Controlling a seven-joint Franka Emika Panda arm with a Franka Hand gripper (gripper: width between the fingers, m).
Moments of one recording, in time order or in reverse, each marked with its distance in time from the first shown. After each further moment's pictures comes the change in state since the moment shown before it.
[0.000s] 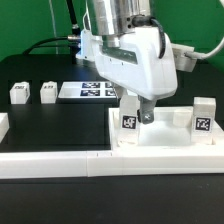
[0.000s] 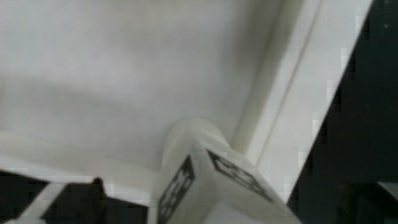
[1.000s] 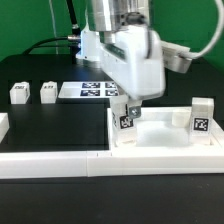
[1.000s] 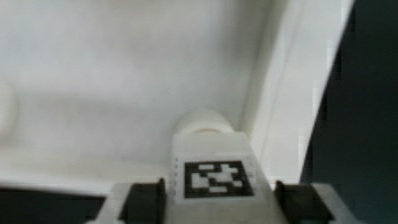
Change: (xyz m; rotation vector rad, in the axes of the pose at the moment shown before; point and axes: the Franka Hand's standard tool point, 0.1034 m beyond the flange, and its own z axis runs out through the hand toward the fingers) arm 0.004 0.000 -0.005 -0.005 -0.006 0.414
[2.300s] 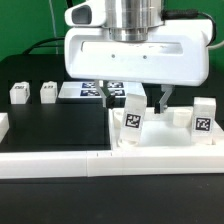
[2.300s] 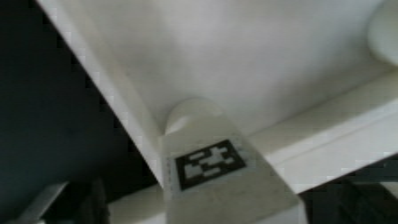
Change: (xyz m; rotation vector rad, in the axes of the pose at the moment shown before) arm -0.006 0.005 -0.001 -0.072 0.074 -1.140
